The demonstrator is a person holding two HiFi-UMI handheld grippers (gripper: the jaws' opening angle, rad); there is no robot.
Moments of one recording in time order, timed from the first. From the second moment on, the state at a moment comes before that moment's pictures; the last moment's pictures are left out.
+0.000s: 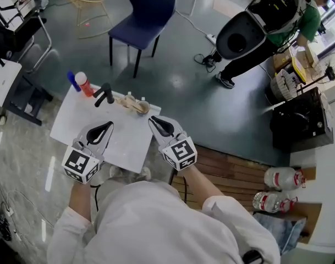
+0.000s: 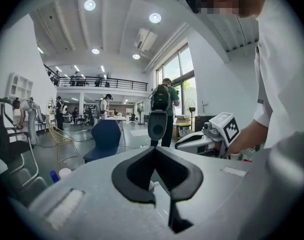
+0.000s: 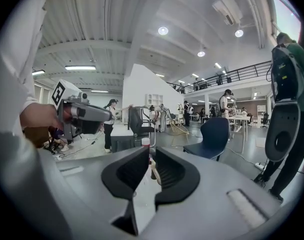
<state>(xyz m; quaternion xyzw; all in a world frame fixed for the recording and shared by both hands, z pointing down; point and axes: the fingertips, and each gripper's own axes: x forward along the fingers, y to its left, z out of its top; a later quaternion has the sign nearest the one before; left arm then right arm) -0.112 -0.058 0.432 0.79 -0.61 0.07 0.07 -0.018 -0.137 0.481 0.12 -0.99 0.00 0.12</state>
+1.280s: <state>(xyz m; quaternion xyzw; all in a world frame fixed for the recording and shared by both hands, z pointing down) -0.165 -0.026 0.420 0.77 -0.63 0.08 0.07 -0.102 -0.177 0.600 0.08 -0.96 -0.04 0.25</state>
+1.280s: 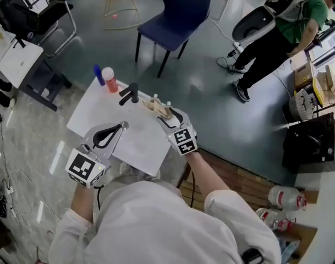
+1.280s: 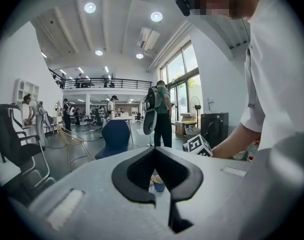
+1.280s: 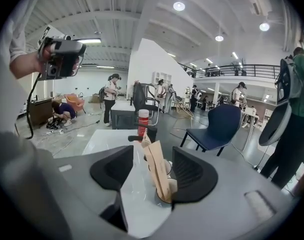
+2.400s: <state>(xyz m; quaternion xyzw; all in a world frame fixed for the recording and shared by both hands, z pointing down) -0.182 0.009 0.422 0.72 -0.68 0.10 0.09 -0.124 -0.198 0.702 0.03 -0.93 -0.05 0.35</state>
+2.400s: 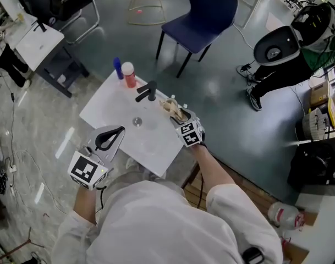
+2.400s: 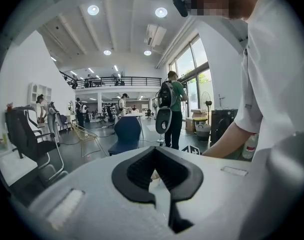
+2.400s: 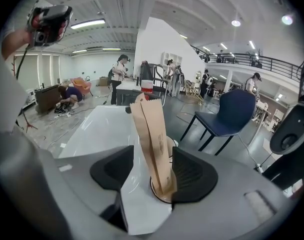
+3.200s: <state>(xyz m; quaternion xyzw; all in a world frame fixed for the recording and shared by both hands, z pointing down) -0.193 0.015 0.434 0.70 -0.70 0.11 0.11 -0.133 -0.210 0.735 0.04 -0.92 -0.05 0.38</state>
